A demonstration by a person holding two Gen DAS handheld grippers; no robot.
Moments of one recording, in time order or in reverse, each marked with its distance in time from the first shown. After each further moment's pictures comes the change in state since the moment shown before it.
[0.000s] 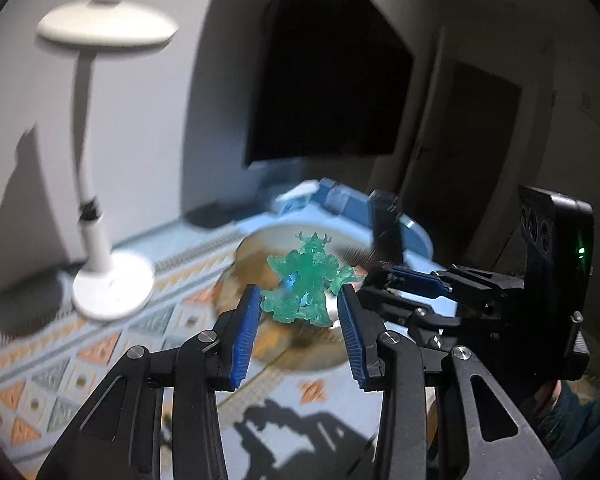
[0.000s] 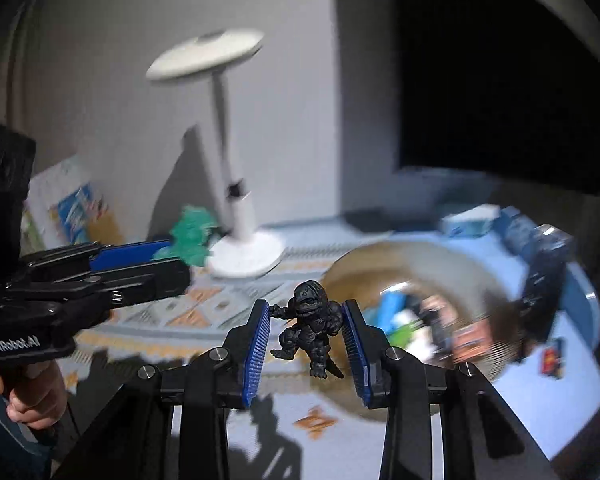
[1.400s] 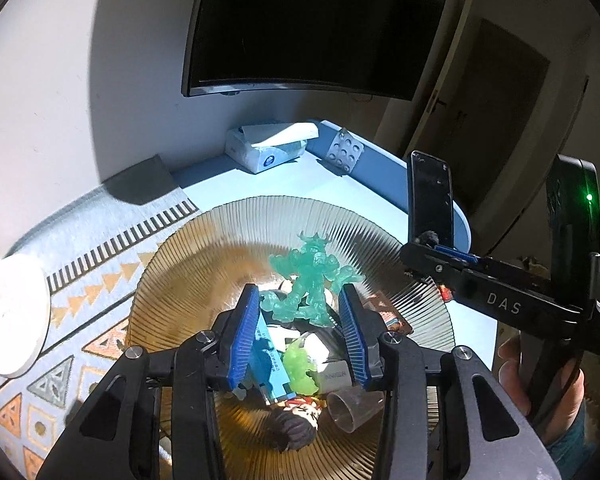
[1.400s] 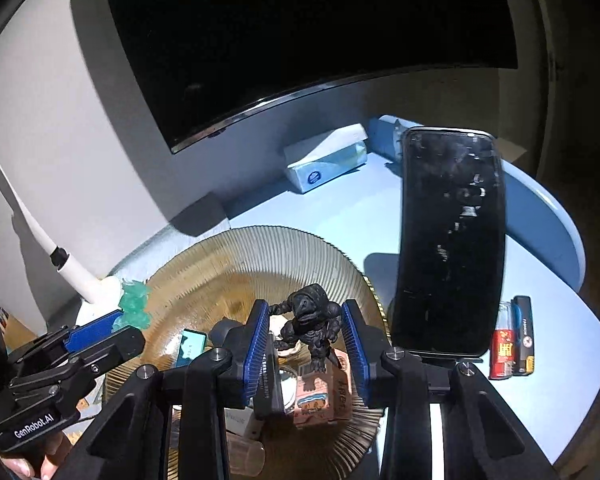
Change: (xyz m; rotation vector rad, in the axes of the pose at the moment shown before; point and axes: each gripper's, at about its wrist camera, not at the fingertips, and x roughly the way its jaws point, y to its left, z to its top) left arm 0.235 0.002 0.029 -0.061 0.255 -0.001; right arm 0.108 -0.200 0.005 0.397 0.189 -0.182
